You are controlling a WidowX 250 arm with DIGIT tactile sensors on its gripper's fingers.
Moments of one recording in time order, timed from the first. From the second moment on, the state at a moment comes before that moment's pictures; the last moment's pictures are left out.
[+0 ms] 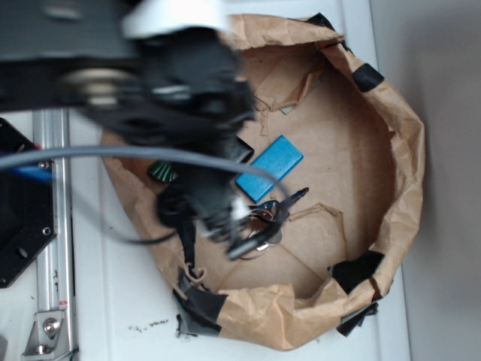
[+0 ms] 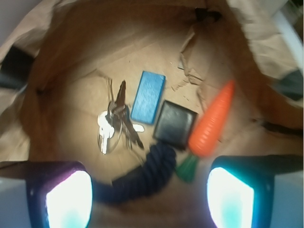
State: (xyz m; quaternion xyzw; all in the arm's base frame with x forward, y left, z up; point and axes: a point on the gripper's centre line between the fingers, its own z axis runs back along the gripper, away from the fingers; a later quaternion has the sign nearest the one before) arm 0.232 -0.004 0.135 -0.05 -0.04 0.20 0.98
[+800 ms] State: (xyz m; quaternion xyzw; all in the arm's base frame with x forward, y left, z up) arm 0.298 -0.014 0.020 0.01 -0.02 0.21 0.98
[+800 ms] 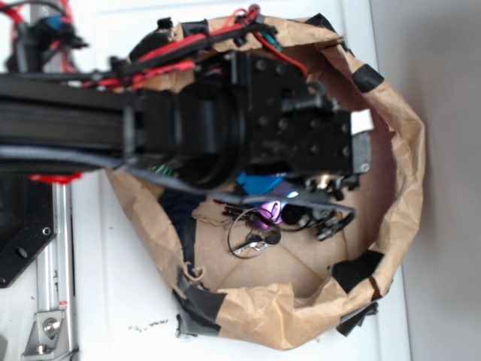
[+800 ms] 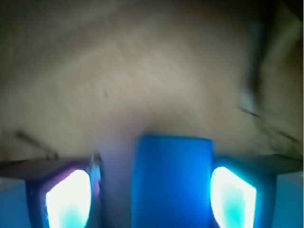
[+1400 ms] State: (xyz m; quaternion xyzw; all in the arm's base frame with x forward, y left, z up) arm 0.287 -0.018 0.010 -0.01 0.02 0.13 0.99
